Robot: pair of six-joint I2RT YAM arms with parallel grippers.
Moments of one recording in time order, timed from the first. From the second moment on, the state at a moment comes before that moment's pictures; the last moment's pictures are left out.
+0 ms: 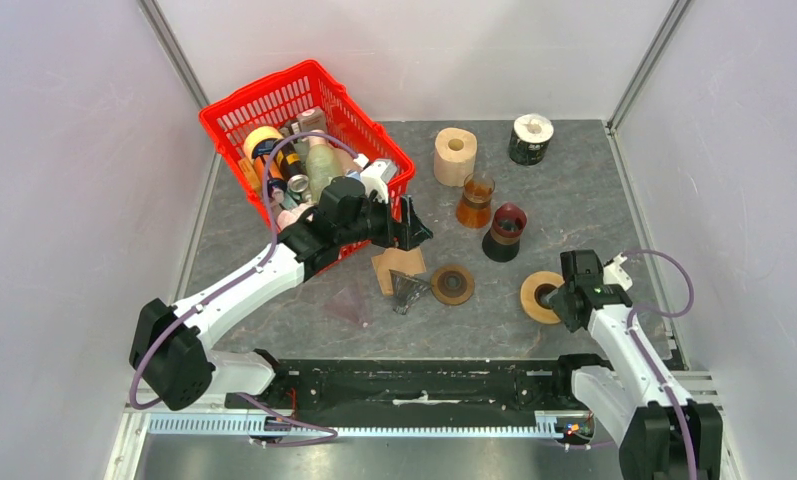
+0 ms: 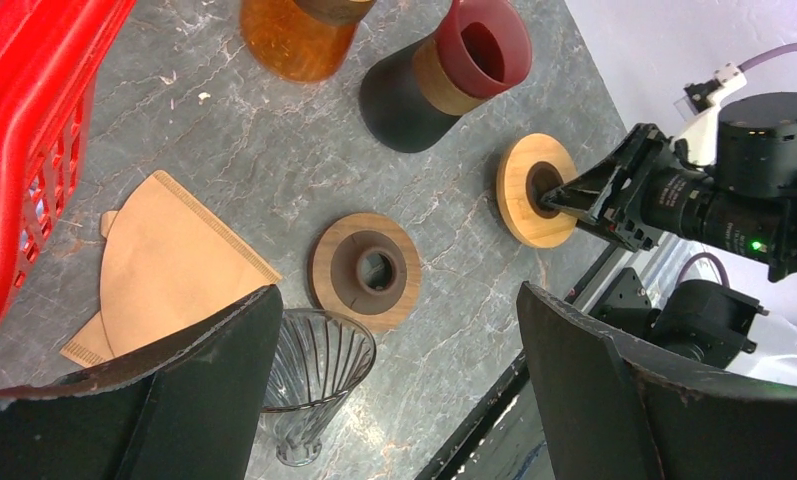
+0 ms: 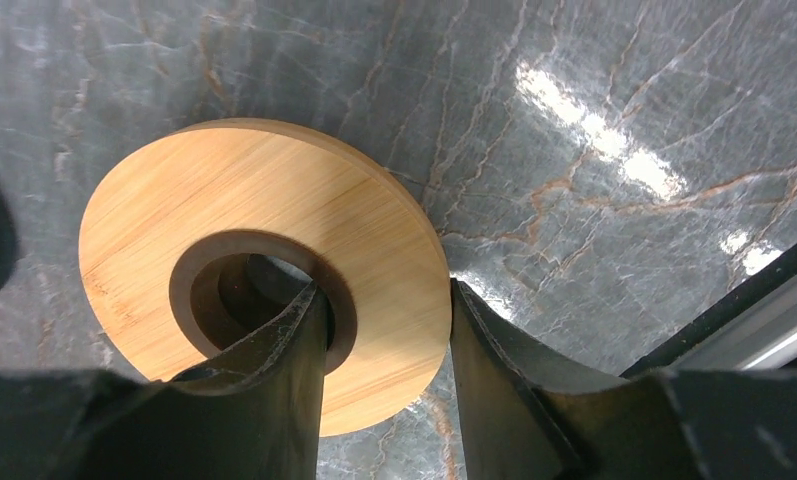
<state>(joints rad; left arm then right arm) -0.68 1.30 1.01 -0.14 0.24 -0.48 0.04 0.91 0.45 -0.74 0.31 0.99</state>
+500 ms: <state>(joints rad) -0.68 1.30 1.01 -0.15 0.23 -0.48 0.04 1.01 1.02 -0.88 0.19 0.73</state>
